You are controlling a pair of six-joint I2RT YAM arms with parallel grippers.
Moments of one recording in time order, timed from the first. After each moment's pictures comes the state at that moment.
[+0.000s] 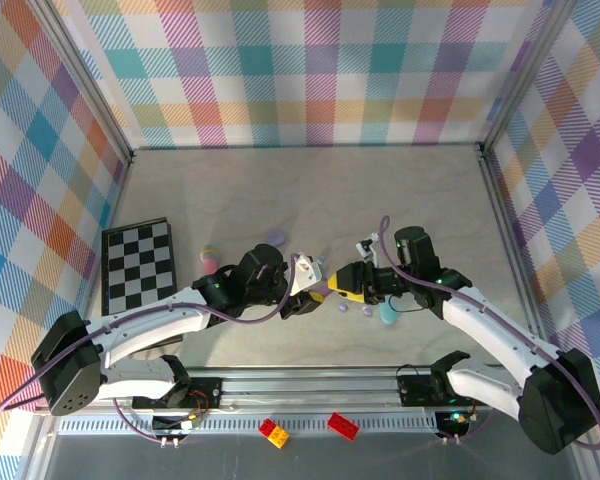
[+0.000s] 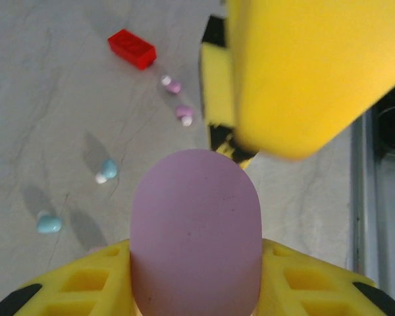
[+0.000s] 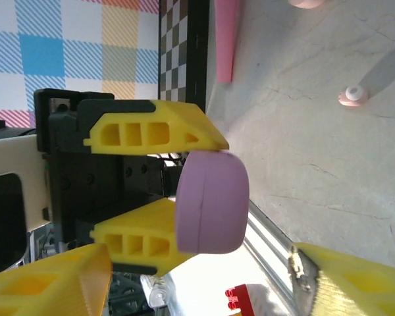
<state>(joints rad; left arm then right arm) -0.91 1.22 0.76 -0.12 0.28 0.22 0.49 1.05 0.62 -0.23 -0.94 0.82</state>
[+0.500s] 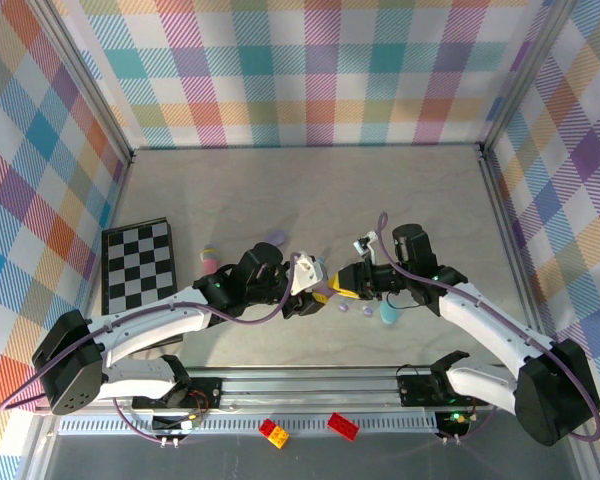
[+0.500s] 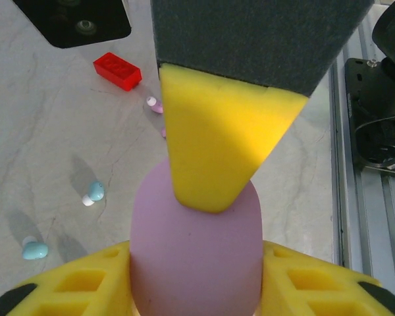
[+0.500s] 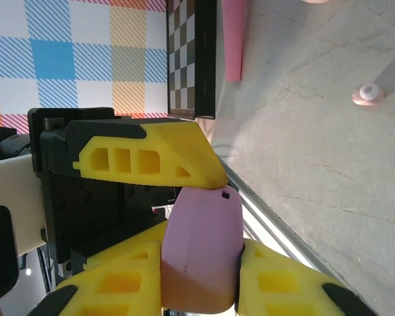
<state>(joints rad) -0.91 1.22 0.76 -0.08 0.33 0.22 0.49 1.09 0.62 -0.18 -0.97 0.87</state>
